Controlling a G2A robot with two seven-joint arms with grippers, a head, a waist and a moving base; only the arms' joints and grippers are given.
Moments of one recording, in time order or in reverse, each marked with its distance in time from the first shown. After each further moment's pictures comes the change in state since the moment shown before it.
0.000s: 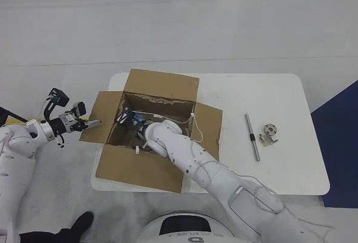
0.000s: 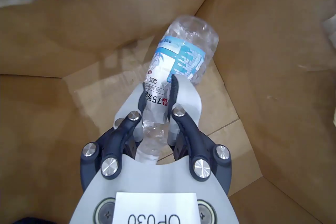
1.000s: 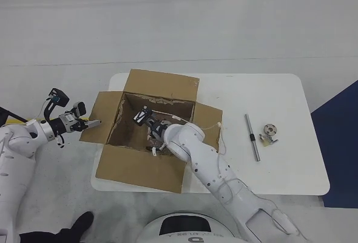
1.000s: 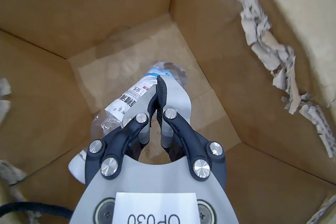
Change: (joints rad) left arm 0.000 0.000 0.000 0.000 0.000 0.000 0.000; right arm -0.177 0.105 0.195 -0.314 -0.074 -0.097 0.125
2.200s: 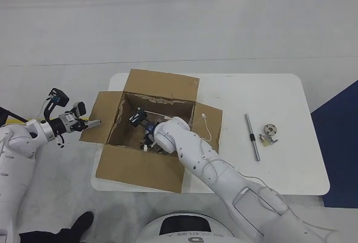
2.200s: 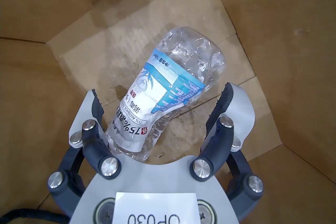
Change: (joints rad) left arm 0.000 0.000 0.000 0.000 0.000 0.000 0.000; right arm 0.203 -0.095 -0.142 0.363 0.197 0.107 0.092
